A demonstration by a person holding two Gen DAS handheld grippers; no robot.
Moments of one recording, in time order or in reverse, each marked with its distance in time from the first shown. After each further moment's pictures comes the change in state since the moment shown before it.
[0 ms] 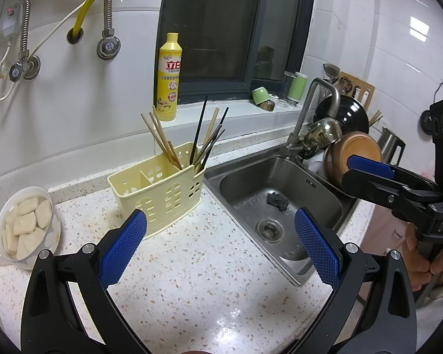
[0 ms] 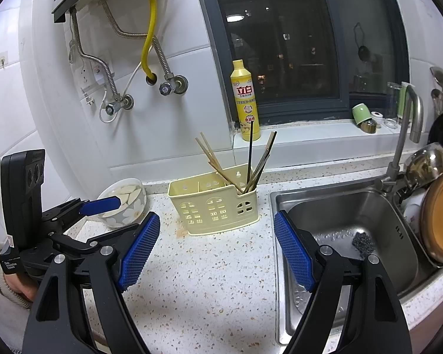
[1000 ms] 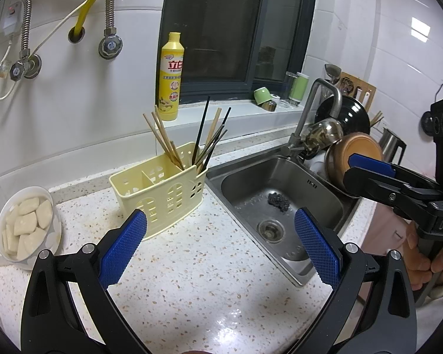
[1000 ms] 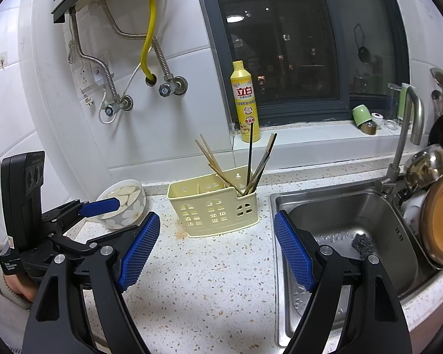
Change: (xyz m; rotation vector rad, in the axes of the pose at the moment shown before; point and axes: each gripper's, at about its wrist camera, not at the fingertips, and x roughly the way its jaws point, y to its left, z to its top) left arm 0.001 0.003 0.001 -0.004 0.001 -0.001; right arm 0.001 0.000 0.003 -0.003 -0.001 0.000
